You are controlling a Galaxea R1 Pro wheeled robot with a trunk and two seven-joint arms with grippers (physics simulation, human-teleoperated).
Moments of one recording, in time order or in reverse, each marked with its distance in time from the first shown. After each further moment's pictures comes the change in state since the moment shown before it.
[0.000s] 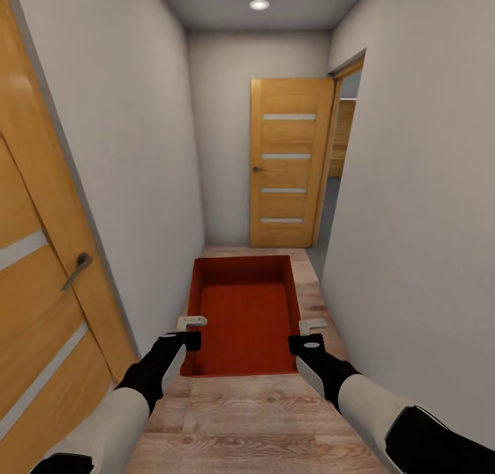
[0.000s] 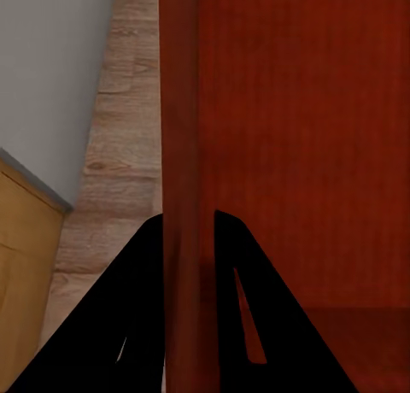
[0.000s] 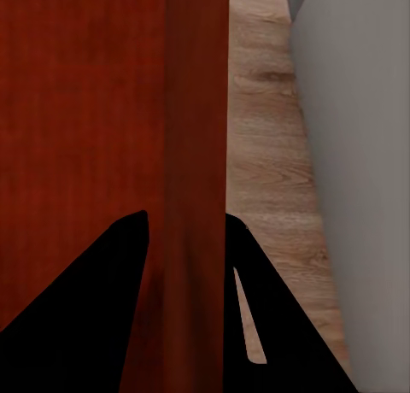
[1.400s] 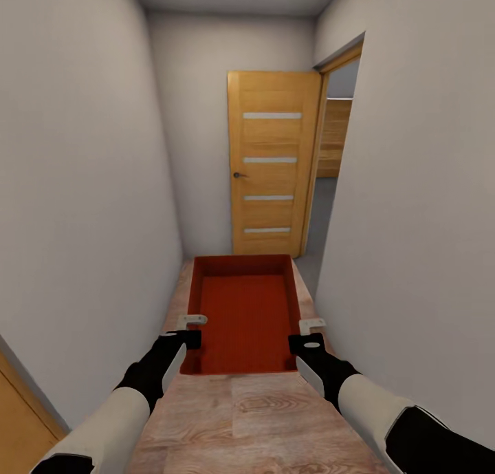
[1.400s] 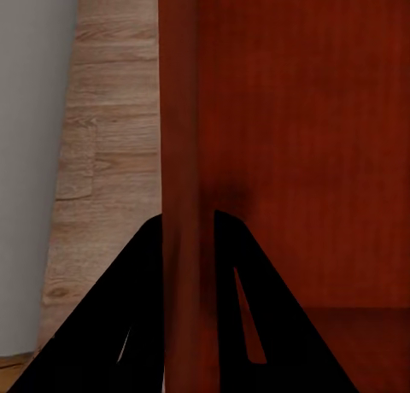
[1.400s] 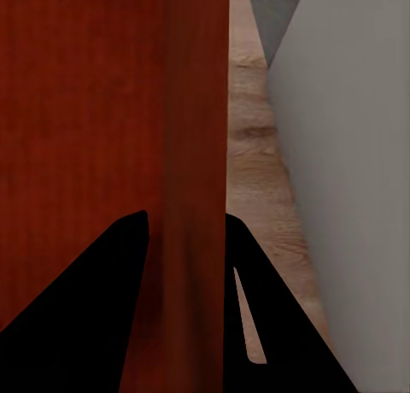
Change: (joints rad) left arm 0.000 -0.002 0.000 -0.012 -0.010 0.001 0.002; right arm 0.000 0.000 -0.004 0.000 -0.001 -0.013 0.000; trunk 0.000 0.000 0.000
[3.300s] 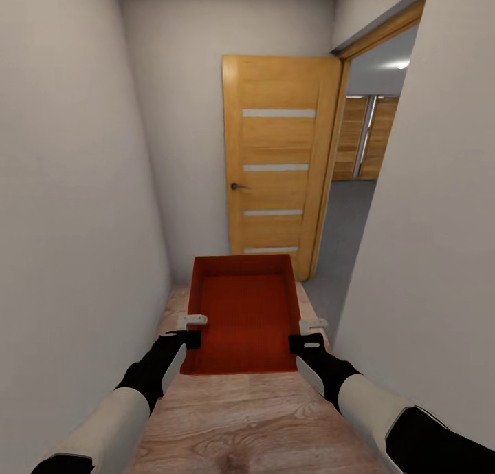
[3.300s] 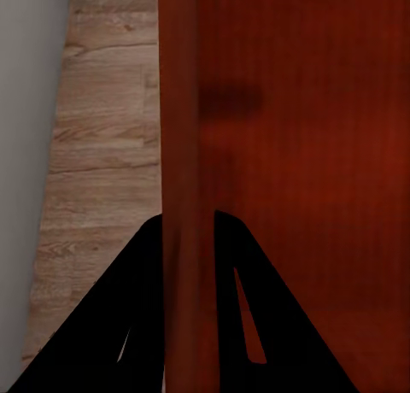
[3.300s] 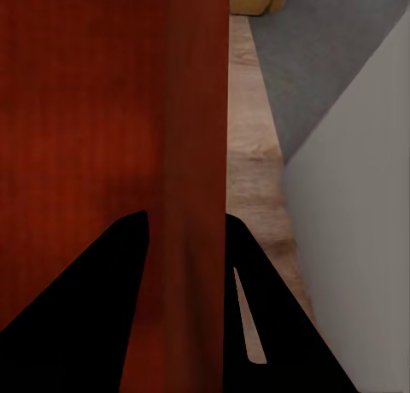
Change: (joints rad) left arm 0.000 0.000 0.001 0.002 0.000 -0.001 -0.001; right arm 0.000 0.000 0.000 0.000 0.000 0.001 0.000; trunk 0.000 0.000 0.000
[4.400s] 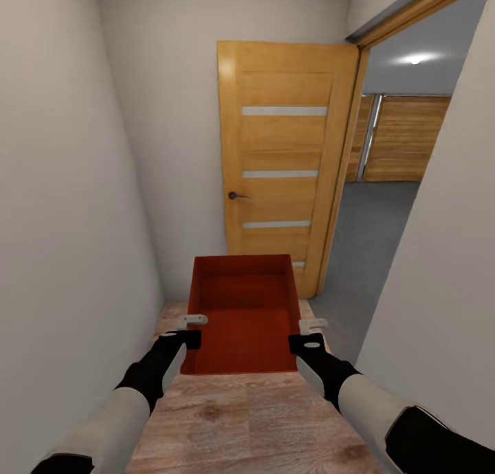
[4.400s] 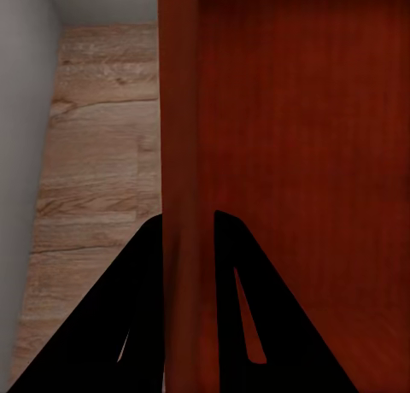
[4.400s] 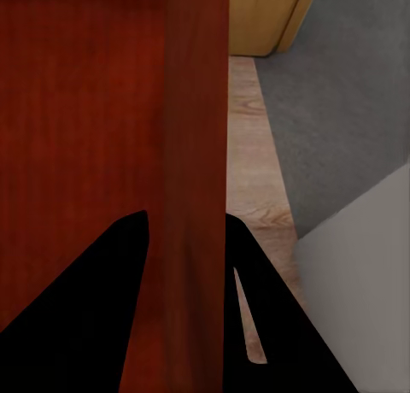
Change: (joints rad) left arm 0.000 0.000 0.000 -0.001 0.000 0.000 0.000; right arm 0.000 0.000 0.000 0.000 0.000 -0.001 0.000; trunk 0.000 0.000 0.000
